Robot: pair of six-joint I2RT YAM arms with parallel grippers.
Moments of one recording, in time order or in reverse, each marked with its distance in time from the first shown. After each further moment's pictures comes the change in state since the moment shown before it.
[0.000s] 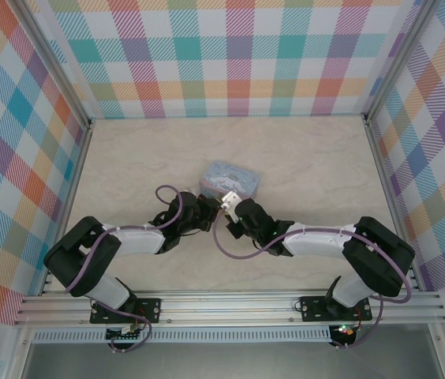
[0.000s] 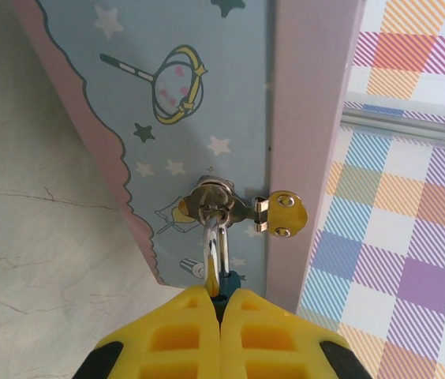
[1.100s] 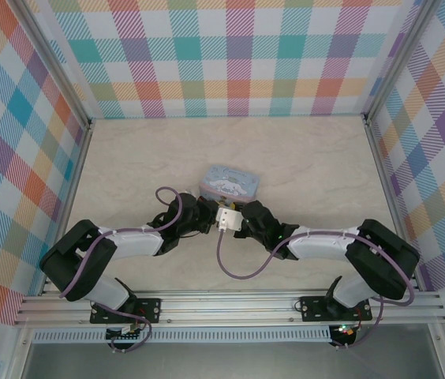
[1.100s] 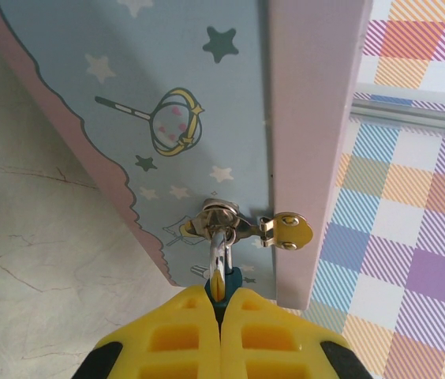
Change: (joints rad) left arm -0.003 -0.036 -0.011 -0.039 0.003 0.011; right arm -0.008 -0.026 -0.073 0.127 -0.019 -0.697
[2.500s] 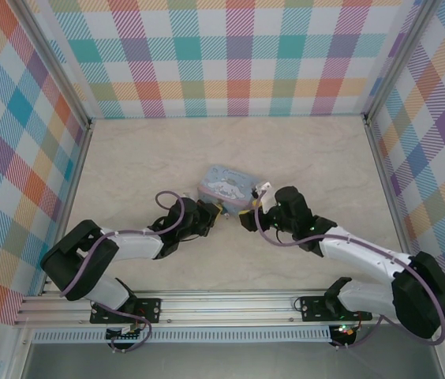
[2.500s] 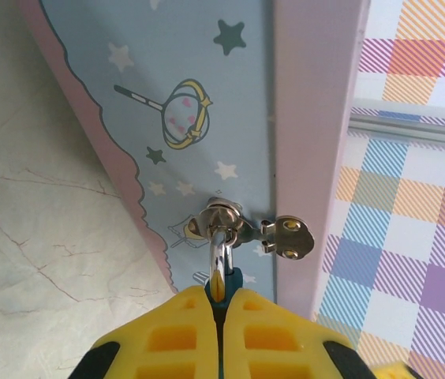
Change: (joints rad) left arm -0.017 0.001 -0.039 0.028 -0.063 0.006; right arm -0.218 -0.338 -0.026 -0.309 -0.388 0.790
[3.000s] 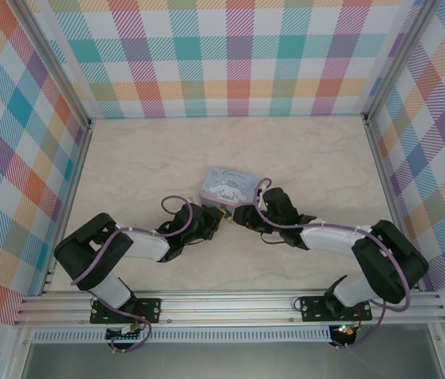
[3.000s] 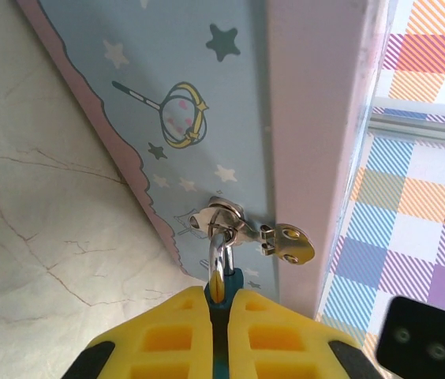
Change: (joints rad) left arm -0.058 0.104 -0.022 0.133 -0.046 -0.038; right arm -0.035 0.267 -0.014 0.201 -0.151 0.830
